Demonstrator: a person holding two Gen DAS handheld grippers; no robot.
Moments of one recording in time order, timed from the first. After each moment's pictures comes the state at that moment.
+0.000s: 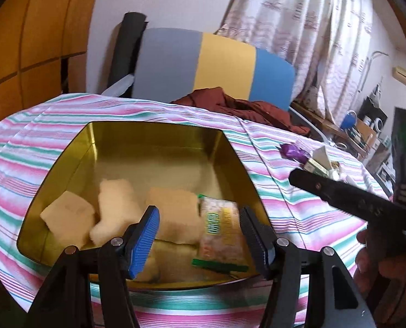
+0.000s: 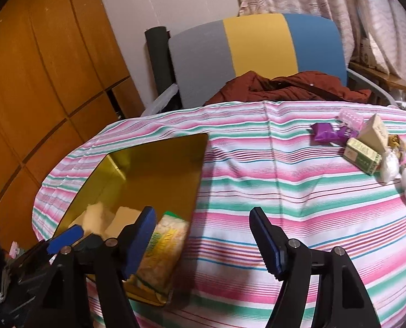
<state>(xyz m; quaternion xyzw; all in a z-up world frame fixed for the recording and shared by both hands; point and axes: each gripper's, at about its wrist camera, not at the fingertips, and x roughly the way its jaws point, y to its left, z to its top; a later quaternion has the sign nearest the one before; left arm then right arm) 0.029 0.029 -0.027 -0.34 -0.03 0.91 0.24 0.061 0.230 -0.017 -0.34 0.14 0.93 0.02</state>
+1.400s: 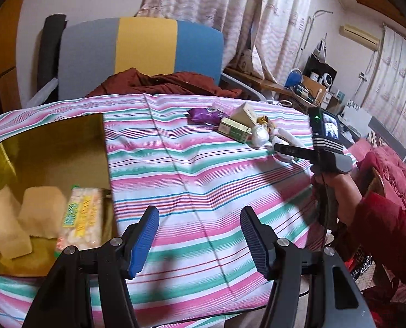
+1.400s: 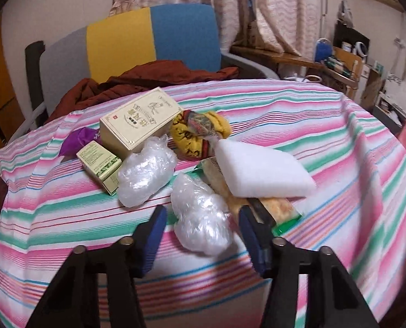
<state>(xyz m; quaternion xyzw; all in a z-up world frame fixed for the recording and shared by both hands) 0.086 0.152 -0.025 -0.37 0.05 0.85 0.39 0.094 0.516 -0.081 -0.37 0.12 0.88 0.27</state>
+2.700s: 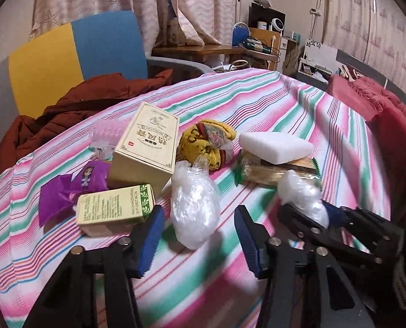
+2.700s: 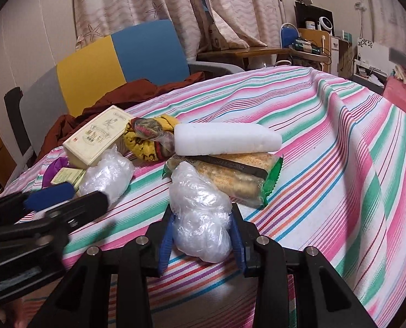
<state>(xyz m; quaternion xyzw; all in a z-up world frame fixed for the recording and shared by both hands) 0.014 0.450 -0.076 -0.34 0.20 0.78 0.48 0.131 0.545 -0.101 -0.29 0.22 0.87 0.32</state>
